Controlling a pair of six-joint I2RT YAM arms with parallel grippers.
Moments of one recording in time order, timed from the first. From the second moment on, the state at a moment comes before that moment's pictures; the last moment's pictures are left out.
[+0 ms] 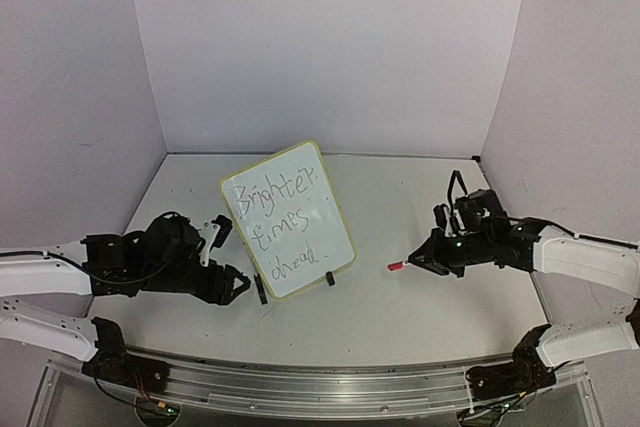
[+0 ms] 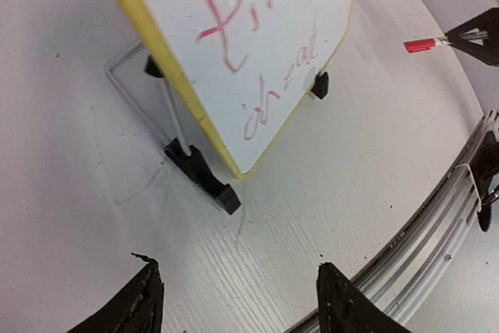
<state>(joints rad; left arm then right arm) -1.04 0.97 0.61 -0.39 -0.10 -0.58 0.60 1.17 0.66 -0.31 -0.24 0.81</state>
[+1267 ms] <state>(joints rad) -0.06 1.14 0.54 -0.13 0.10 -0.49 0.35 1.45 0.79 -0.01 0.09 0.55</state>
